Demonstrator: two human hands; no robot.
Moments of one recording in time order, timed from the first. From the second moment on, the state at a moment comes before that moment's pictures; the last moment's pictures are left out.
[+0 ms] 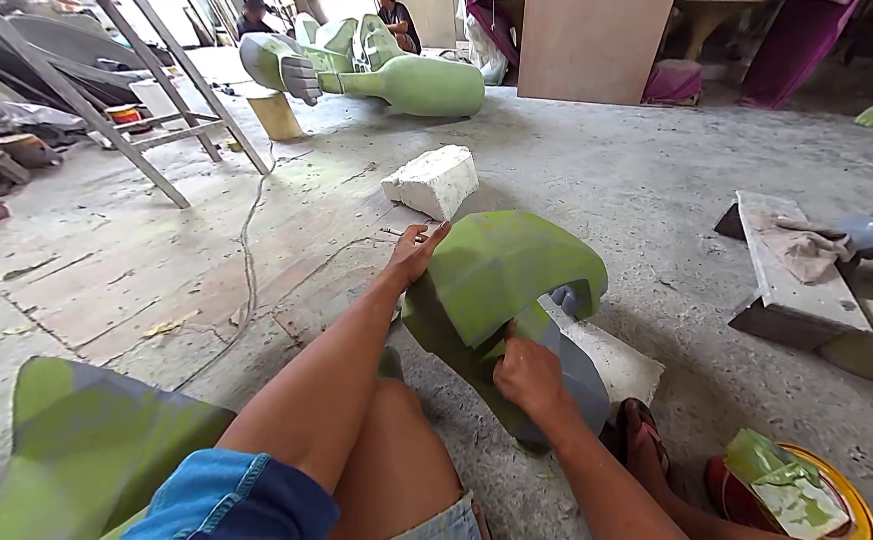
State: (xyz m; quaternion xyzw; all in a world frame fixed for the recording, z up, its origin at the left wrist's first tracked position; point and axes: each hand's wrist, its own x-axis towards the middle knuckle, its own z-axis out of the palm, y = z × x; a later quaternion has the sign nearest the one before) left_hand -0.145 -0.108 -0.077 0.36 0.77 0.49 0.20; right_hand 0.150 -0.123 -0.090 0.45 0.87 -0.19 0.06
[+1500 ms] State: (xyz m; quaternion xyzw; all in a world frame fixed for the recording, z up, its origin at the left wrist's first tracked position) left_hand -0.146 -0.108 -0.078 0.36 0.78 0.48 0.20; right_hand 0.138 -0.147 -0.094 0.42 0.88 -0.19 0.10
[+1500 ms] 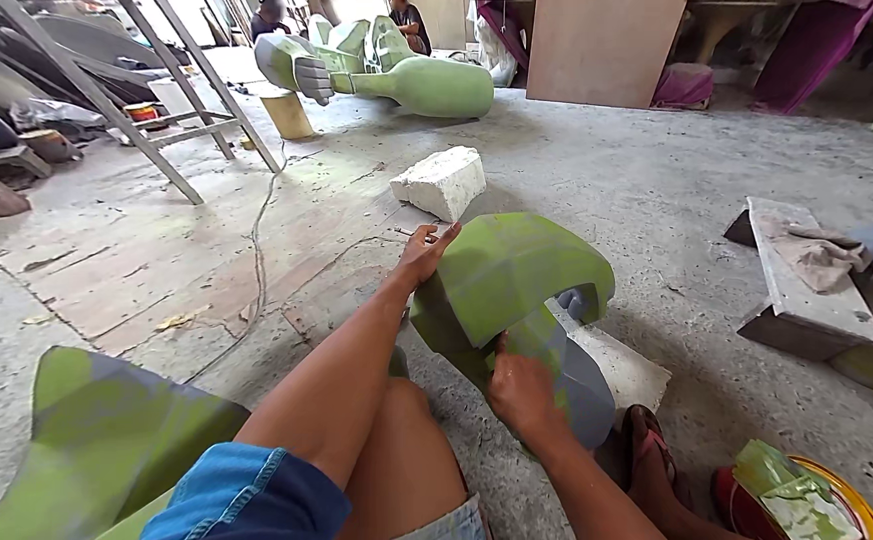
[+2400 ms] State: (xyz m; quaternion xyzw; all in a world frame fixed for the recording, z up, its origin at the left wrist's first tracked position) left_hand -0.134 -0.081 -0.049 0.40 0.76 0.50 0.16; right_hand 0.409 -0.031 -0.010 0.47 0.84 -0.27 0.01
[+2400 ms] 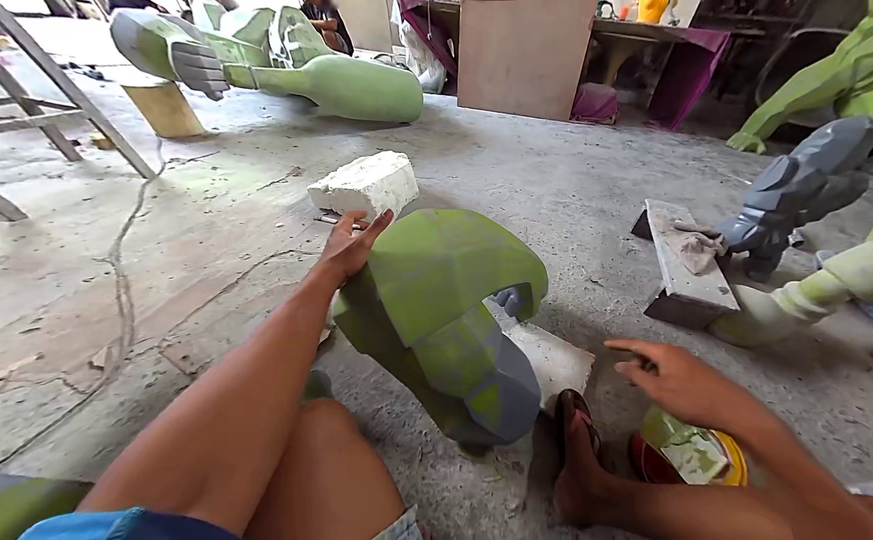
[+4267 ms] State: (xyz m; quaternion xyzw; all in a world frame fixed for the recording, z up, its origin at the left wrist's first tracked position) left_hand -0.078 -0.082 -0.018 0.29 0.85 0.43 0.12; right_hand 0.566 -0.015 -0.125 0.47 0.50 -0.38 -0.61
